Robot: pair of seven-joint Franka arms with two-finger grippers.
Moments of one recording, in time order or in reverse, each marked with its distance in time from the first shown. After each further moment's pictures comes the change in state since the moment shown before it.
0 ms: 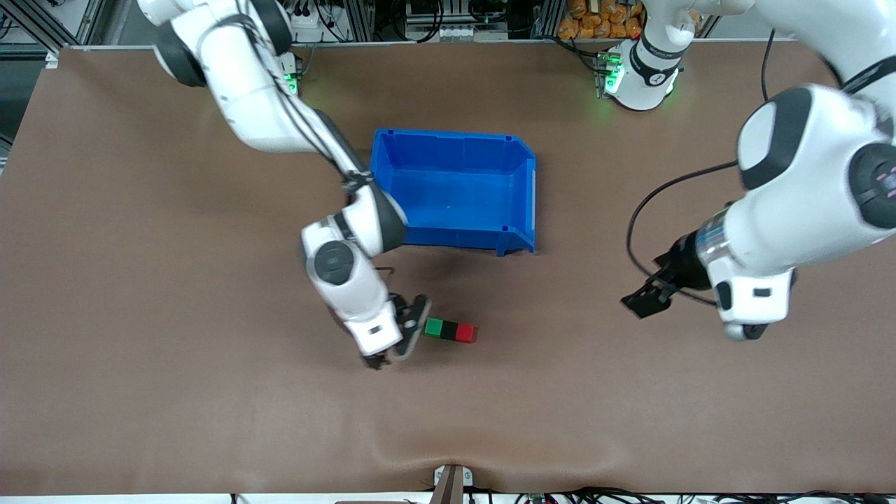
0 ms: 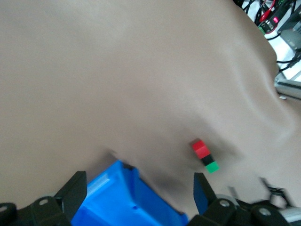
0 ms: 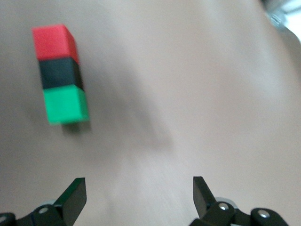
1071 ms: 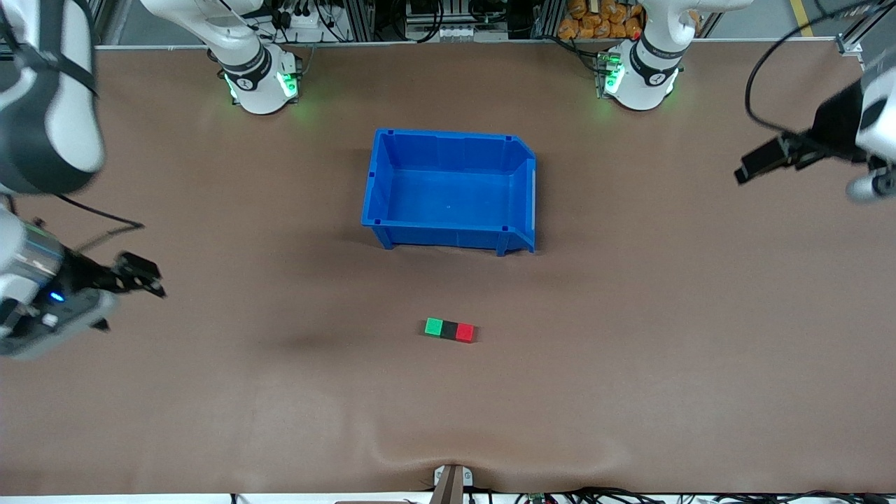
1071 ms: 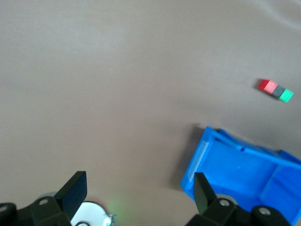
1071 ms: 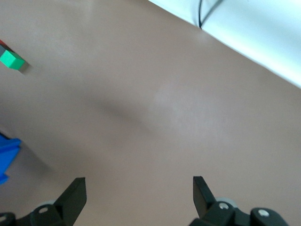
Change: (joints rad) left arm 0.132 -0.485 0.010 -0.388 0.098 -0.123 0.638; right arm -0.432 -0.498 -0.004 -0.029 -0.001 -0.615 0.294
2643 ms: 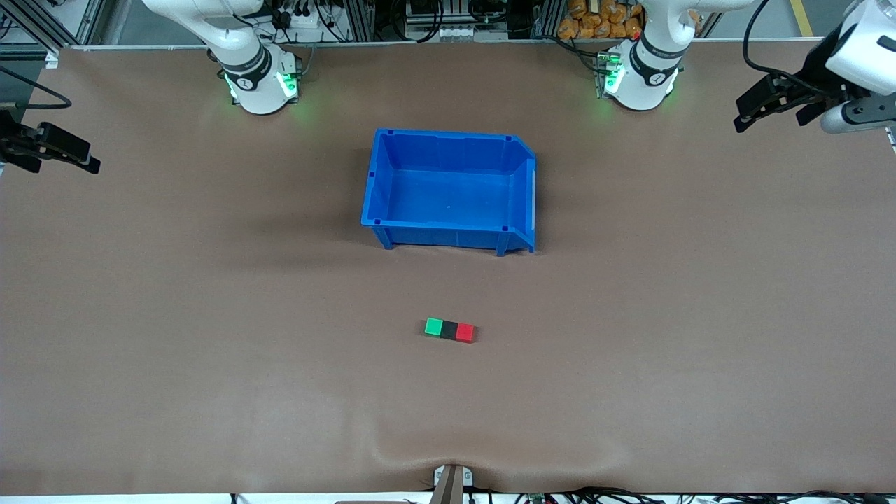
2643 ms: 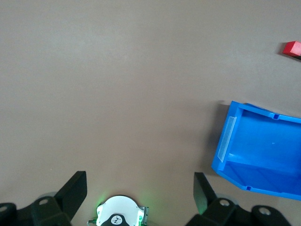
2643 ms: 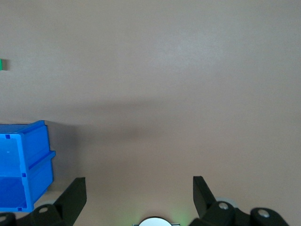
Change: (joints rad) left arm -0.002 -0.197 -0.011 -0.231 0.048 0.040 0.118; right arm -0.059 -0.421 -0.029 -0.347 -0.051 -0.223 0.443
